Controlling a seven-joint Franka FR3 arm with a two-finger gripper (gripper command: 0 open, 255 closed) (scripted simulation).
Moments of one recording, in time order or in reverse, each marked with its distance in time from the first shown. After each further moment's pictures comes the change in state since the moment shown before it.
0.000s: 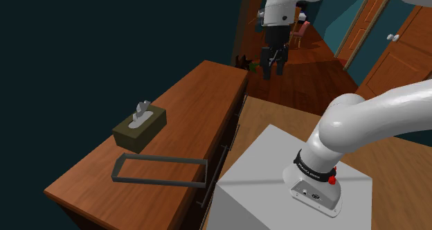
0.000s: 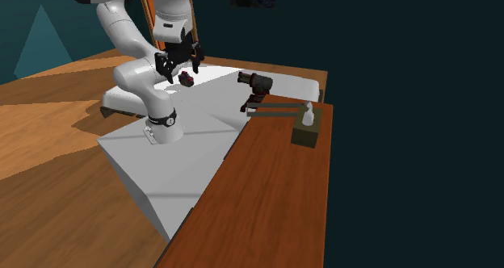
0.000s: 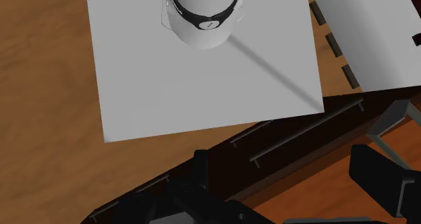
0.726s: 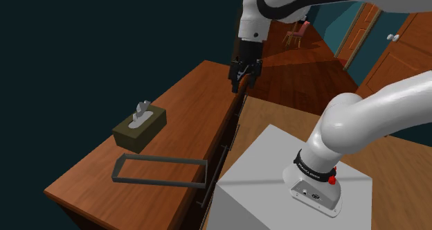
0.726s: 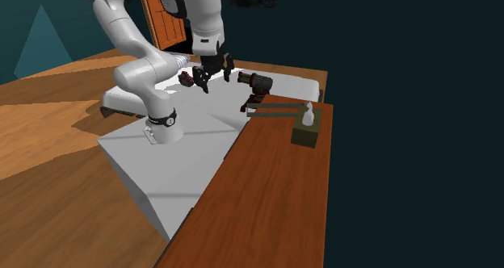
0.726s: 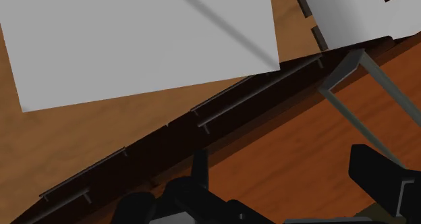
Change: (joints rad) arm 0.066 0.093 0.122 -0.081 0.171 0.312 0.127
